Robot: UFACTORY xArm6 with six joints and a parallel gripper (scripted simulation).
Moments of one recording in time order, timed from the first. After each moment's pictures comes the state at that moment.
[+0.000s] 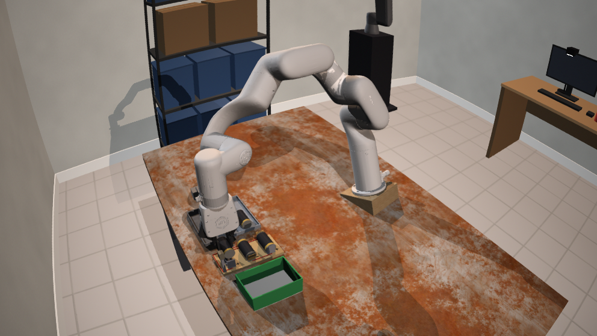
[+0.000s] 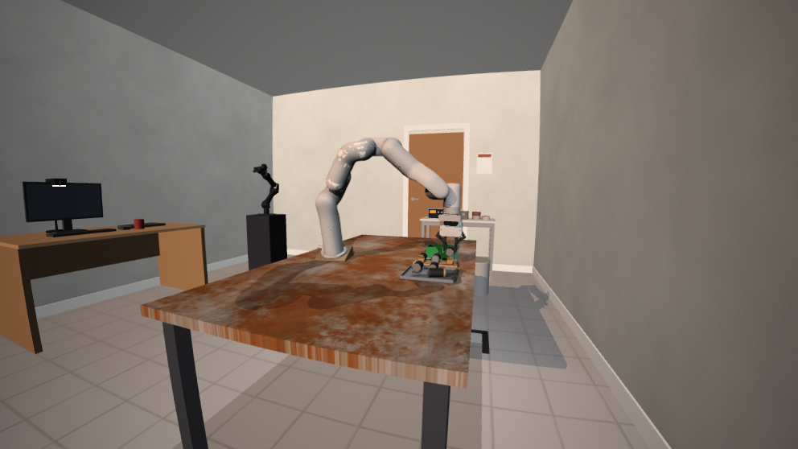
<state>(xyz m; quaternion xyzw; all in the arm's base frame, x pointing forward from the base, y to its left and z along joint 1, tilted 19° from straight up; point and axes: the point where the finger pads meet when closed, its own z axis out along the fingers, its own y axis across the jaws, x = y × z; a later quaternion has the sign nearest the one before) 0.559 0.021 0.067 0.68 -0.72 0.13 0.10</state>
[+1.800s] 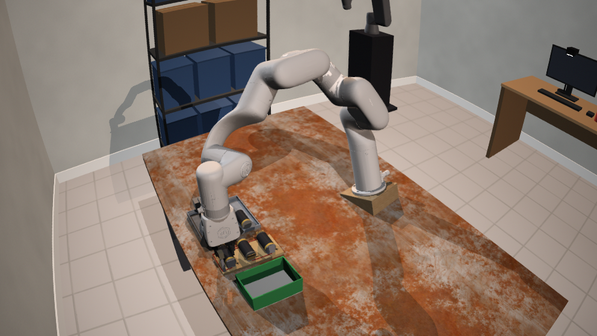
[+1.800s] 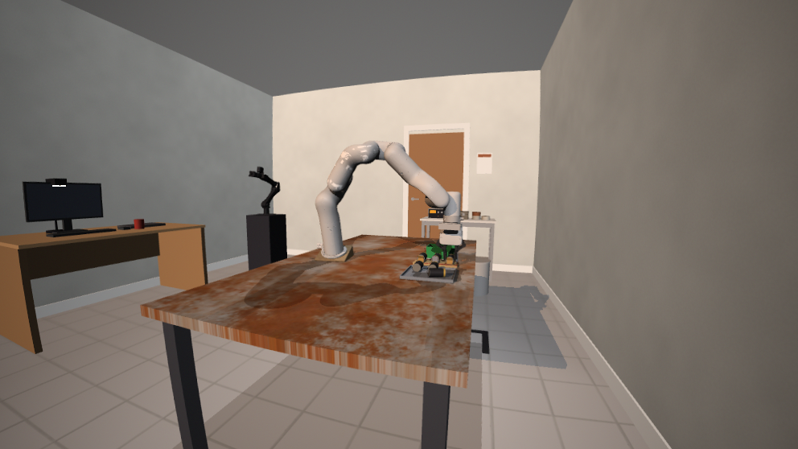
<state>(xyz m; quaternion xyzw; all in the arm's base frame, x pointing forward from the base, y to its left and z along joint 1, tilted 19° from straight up) 0.562 0.009 0.033 0.68 -0.72 0.13 0.10</state>
